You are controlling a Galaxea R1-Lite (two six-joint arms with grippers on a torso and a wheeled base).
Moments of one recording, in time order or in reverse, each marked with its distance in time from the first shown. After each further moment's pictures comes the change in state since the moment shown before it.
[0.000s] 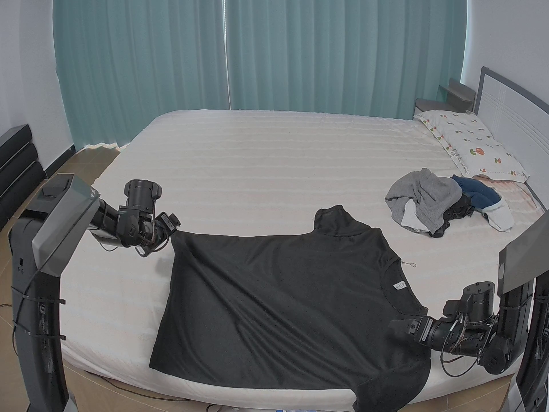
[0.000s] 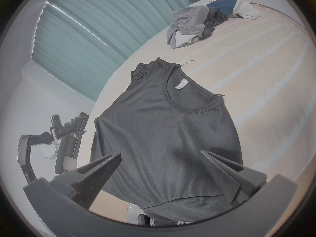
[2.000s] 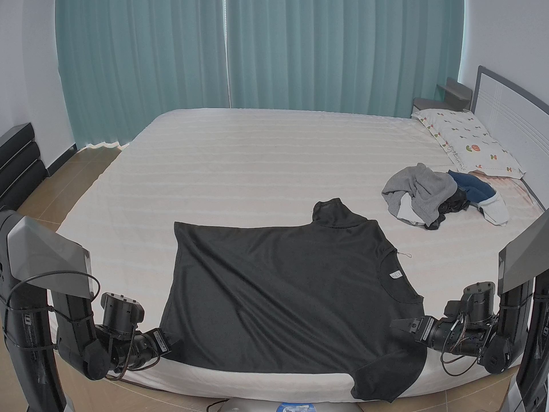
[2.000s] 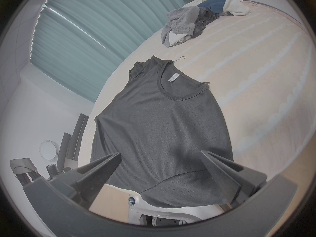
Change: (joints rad) left arm -0.138 -0.125 1.229 -0.958 -0.068 0.064; right arm -0.006 0.008 0.000 0.000 0.000 0.023
